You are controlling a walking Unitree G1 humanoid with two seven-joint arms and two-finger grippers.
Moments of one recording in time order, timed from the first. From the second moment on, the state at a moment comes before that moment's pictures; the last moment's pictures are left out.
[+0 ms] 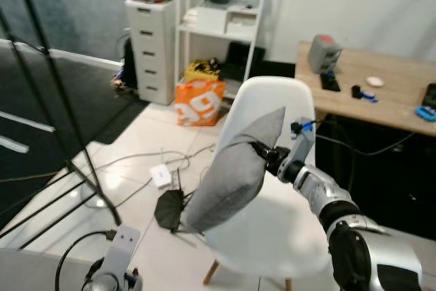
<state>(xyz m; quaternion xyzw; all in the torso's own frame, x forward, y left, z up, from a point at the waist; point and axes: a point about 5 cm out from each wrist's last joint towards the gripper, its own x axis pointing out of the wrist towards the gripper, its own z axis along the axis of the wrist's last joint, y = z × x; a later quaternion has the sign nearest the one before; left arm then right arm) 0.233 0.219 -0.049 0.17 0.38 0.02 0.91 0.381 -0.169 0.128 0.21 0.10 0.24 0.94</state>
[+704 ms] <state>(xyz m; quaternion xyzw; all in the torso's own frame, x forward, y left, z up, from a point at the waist) 0.239 0.217 -0.046 0.17 0.37 0.02 0.91 0.368 -0.138 0.111 0.16 0.14 0.35 0.91</state>
